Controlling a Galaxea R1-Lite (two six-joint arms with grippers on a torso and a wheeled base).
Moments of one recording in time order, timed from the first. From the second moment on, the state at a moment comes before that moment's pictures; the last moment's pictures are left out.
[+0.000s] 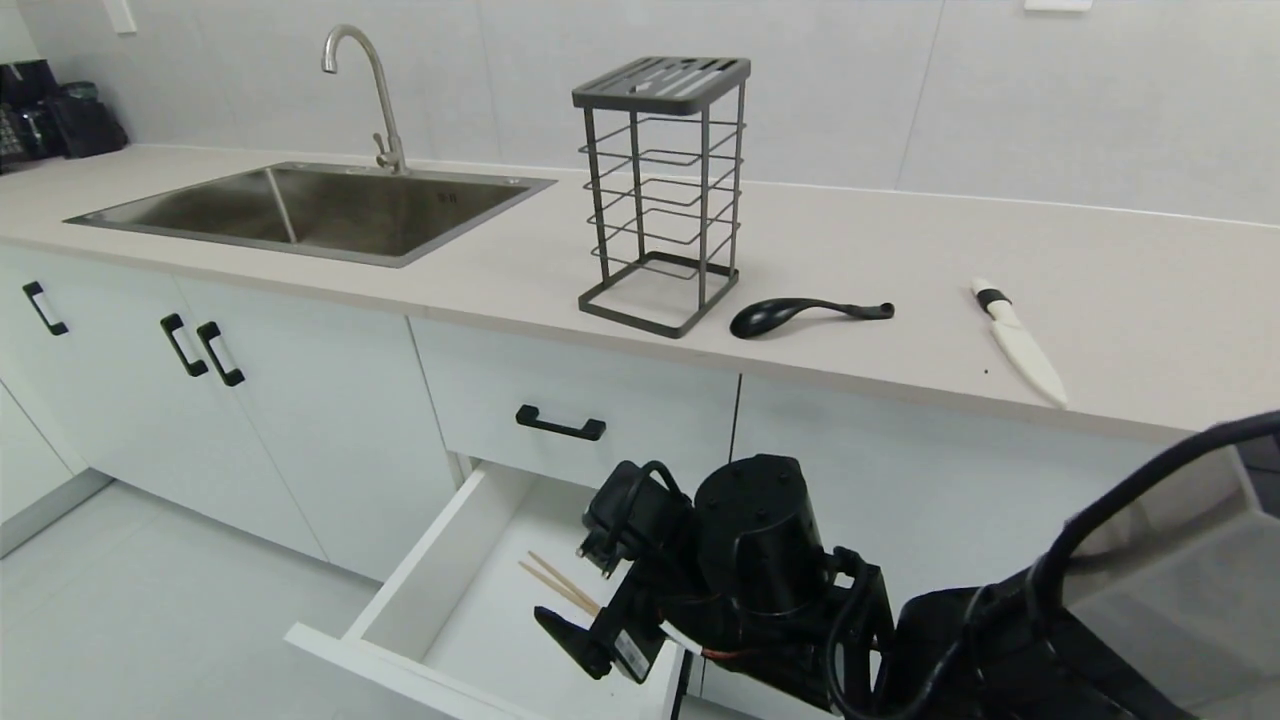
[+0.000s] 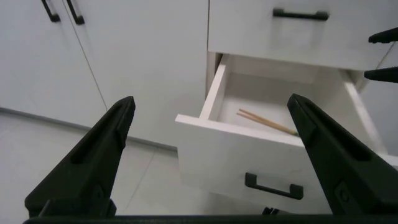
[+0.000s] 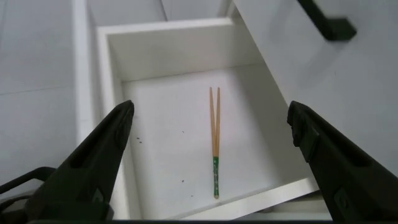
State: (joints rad) left arm 0.00 0.00 0.00 -0.01 -0.06 0.01; right arm 0.97 2.11 -0.83 -0.88 -0.01 -0.16
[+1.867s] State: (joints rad) left arm 0.00 0.00 0.00 0.00 -0.06 0.01; right arm 0.92 2.13 -0.80 -0.80 -0.01 -0.08
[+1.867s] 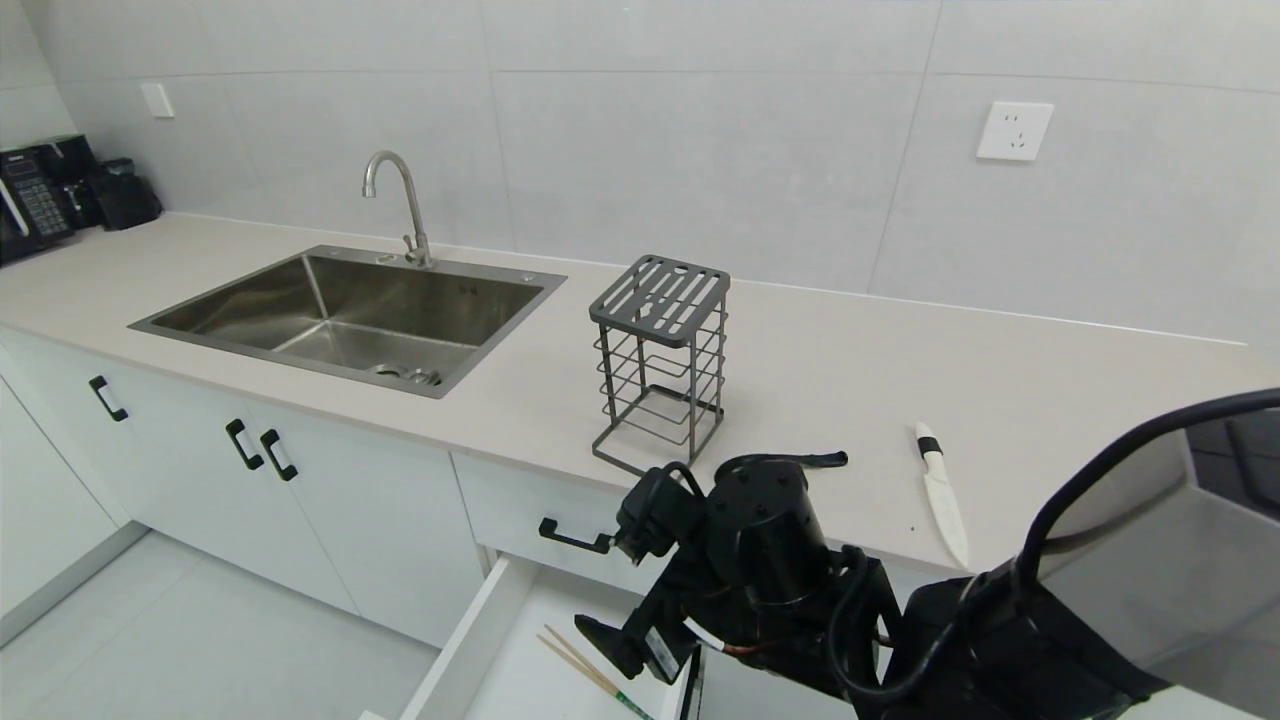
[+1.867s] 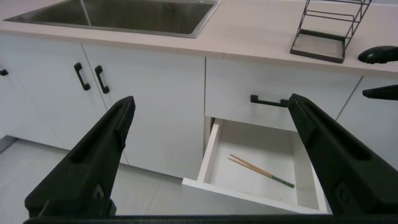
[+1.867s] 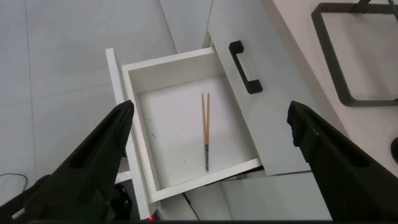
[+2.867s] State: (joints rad) left arm 0.00 0.00 0.00 0.00 -0.06 0.01; right arm 0.69 1.99 -0.62 -0.94 -0.01 0.02
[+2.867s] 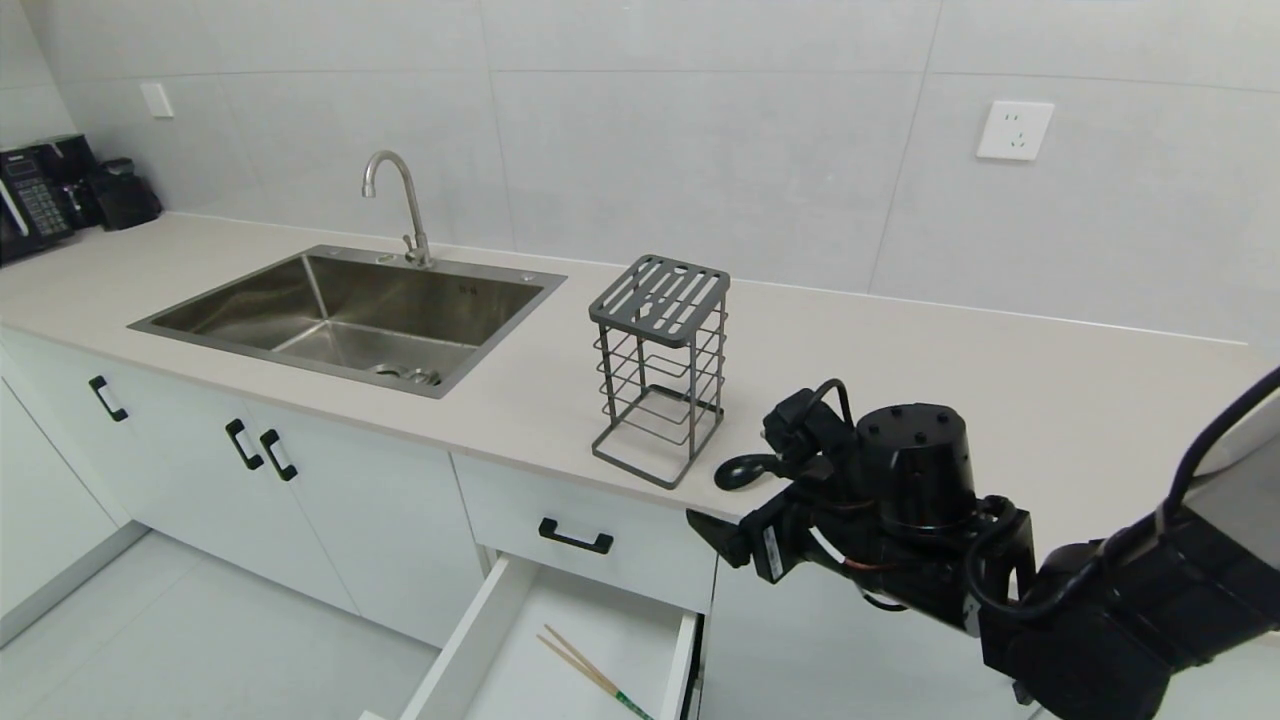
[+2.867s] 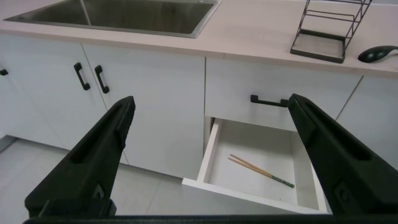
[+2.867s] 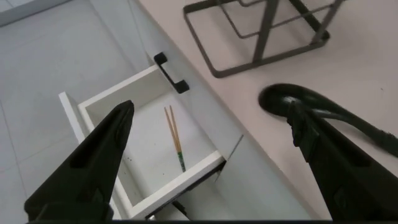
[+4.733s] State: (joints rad) left arm 0.00 0.00 0.00 0.00 -0.06 0.01; right arm 0.36 2.31 -0.85 -0.95 0.29 -0.22
